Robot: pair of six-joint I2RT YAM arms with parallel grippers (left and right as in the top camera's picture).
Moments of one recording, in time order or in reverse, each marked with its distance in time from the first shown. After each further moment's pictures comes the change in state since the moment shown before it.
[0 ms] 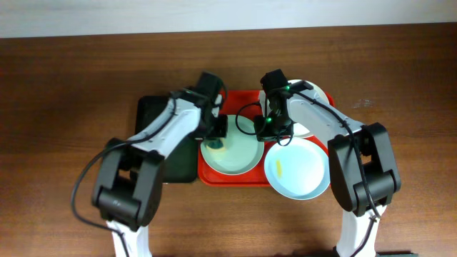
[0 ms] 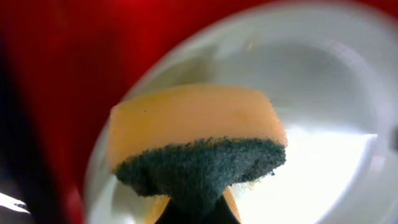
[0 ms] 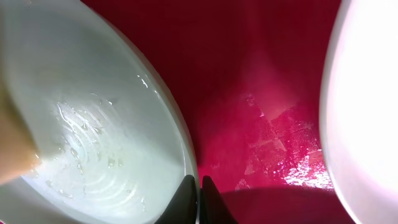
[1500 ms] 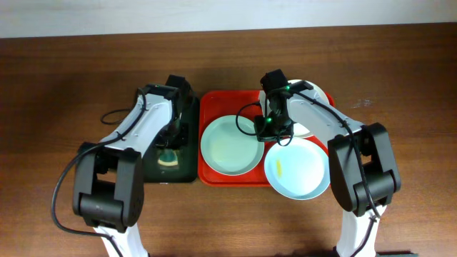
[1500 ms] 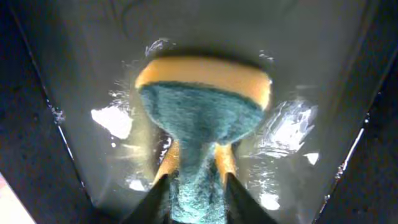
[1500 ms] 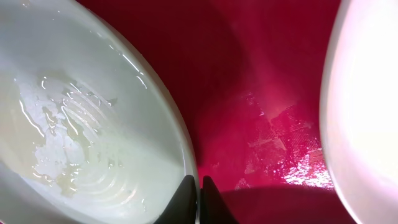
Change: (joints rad) left arm 0.184 -0.066 -0.013 -0.309 -0.307 0.097; right arm 0.000 0.000 0.000 -0.003 0.000 0.001
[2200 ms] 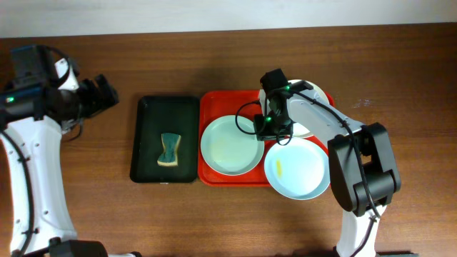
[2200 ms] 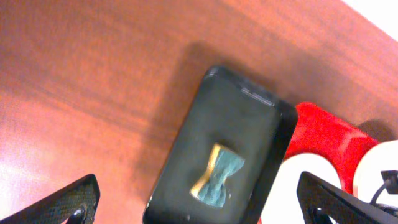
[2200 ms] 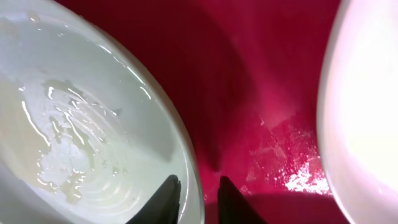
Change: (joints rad) left arm 0.516 -0.411 0.203 -0.049 0.338 -0.013; right arm 0.000 0.000 0.000 0.024 -0.001 0.016
